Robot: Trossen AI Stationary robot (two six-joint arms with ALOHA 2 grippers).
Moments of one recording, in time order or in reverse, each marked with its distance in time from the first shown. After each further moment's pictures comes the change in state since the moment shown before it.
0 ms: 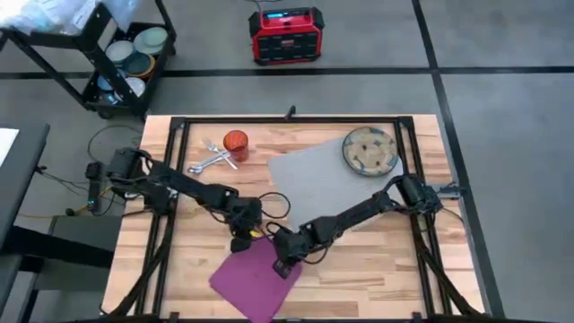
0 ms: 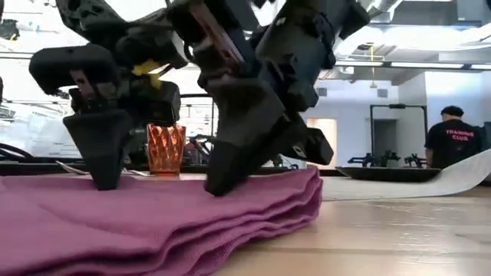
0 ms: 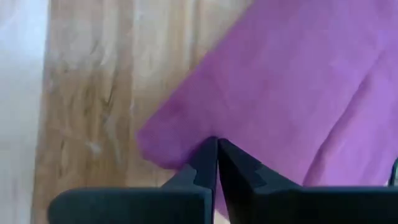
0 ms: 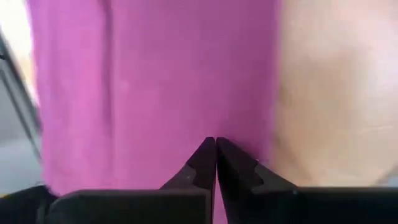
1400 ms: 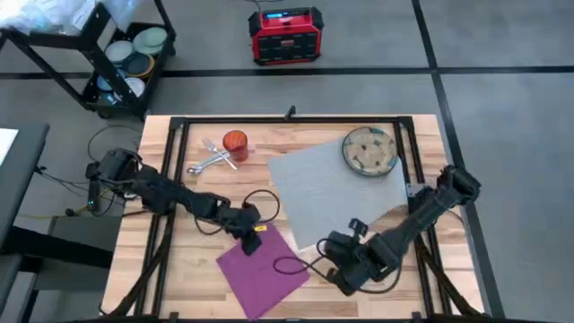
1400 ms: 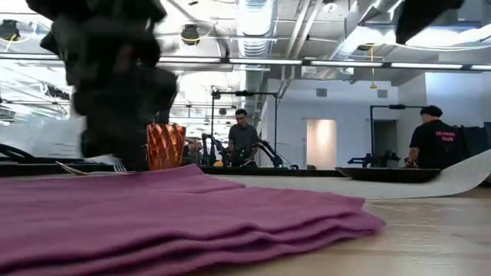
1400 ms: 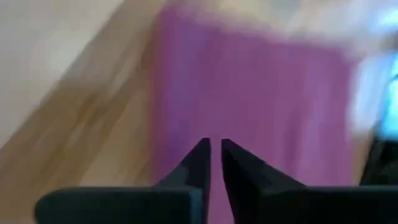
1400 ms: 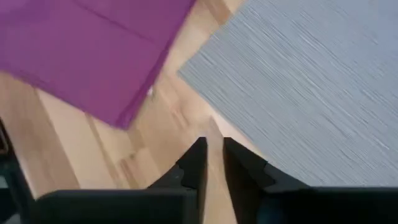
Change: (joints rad) left arm -0.117 -0.112 -0.017 0.143 -0.160 -0.544; right arm 0.342 -0.397 0.000 -0.771 0.560 0.084
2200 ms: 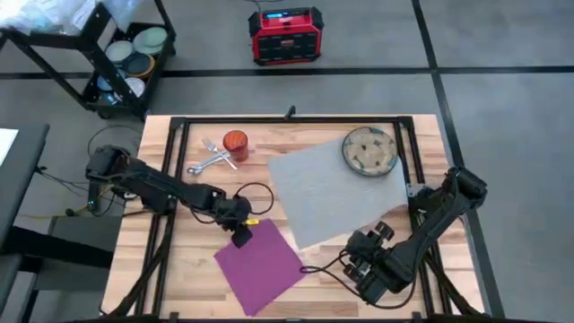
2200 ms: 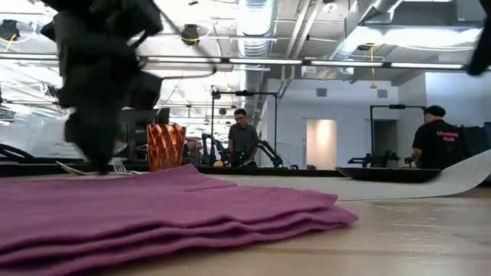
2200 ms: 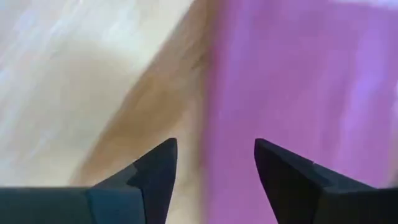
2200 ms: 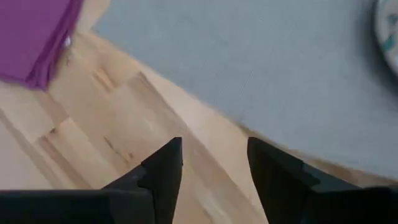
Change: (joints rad) left arm 0.033 -0.106 -0.001 -0.252 -0.033 0.096; right arm 0.147 -0.022 -0.156 -0.121 0.005 0.393
